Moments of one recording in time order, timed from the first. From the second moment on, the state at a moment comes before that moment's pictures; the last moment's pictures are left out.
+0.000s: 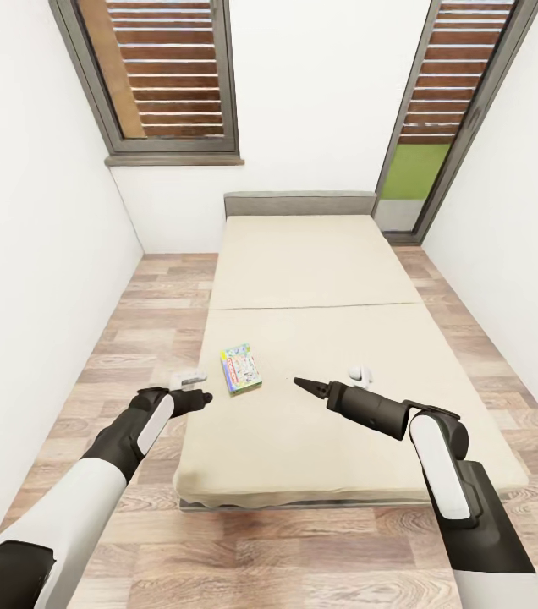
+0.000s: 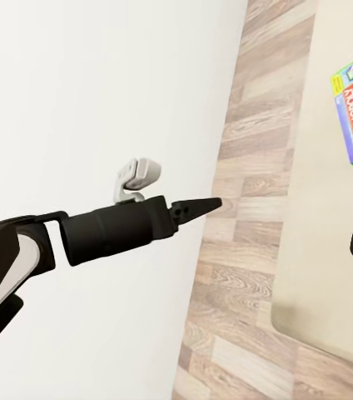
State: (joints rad) left arm -0.86 0.03 -0.17 -0.72 0.41 0.62 0.13; right arm -0.50 -0.01 -0.01 -1.55 -0.67 0.98 0.39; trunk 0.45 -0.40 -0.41
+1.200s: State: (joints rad) left arm -1.18 0.03 0.02 -0.81 0.43 1.02 0.13; right arm -0.49 -0.01 0.01 -1.58 -0.66 0.96 0.39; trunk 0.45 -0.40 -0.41
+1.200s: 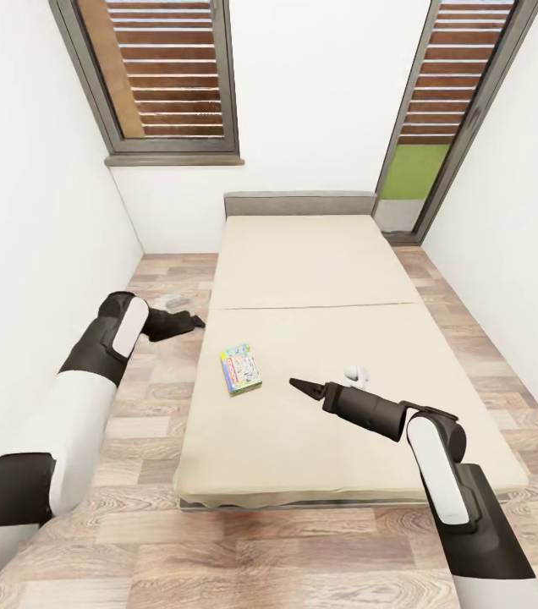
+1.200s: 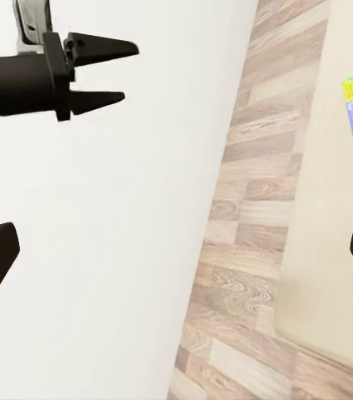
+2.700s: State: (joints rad) left arm -1.24 0.03 0.01 -0.76 0.41 0.89 0.13; right arm -0.49 -0.01 0.00 -1.58 -0.66 0.96 0.40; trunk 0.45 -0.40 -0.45
